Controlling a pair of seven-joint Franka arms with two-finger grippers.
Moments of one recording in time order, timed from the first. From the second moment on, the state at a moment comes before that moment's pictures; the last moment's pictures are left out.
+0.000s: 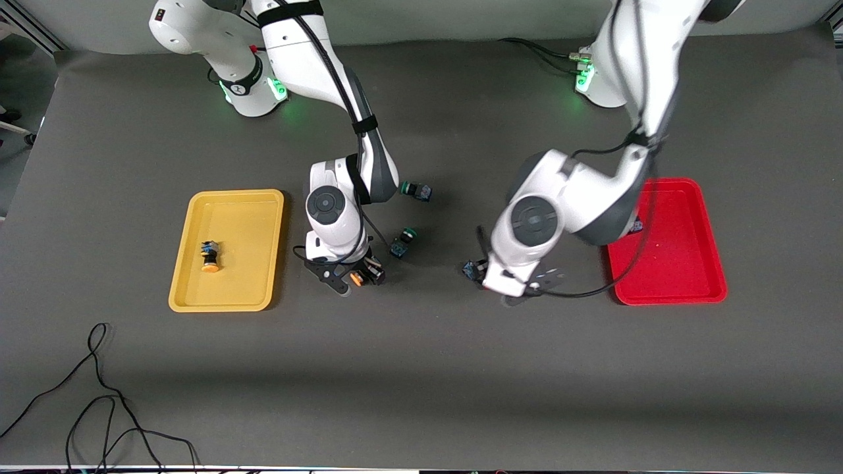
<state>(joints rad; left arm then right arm) -0.47 0.67 -0.12 -1.44 -0.01 2.03 -1.08 1.20 0.82 -0.70 -1.79 0.71 2.44 0.81</state>
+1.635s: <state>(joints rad) -0.42 0.61 -0.09 -1.48 -0.08 1.90 -0.89 1.03 0.61 -1.09 -2.05 0.64 2.04 -0.56</state>
